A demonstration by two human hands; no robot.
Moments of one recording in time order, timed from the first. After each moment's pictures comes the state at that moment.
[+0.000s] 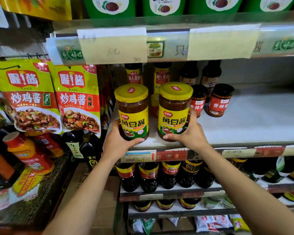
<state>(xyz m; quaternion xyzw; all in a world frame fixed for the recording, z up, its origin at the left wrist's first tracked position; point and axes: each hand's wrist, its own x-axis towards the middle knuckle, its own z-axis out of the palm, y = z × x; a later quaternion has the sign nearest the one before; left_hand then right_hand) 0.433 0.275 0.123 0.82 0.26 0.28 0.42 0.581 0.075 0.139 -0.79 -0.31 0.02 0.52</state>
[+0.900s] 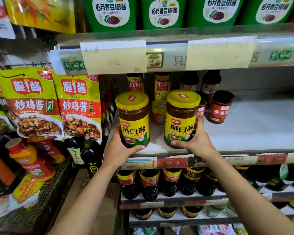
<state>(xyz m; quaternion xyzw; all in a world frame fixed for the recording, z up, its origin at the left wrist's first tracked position) 0.432 0.272 0.126 0.83 0.26 0.27 0.40 0.591 0.059 0.138 -0.77 -0.31 0.05 0.55</state>
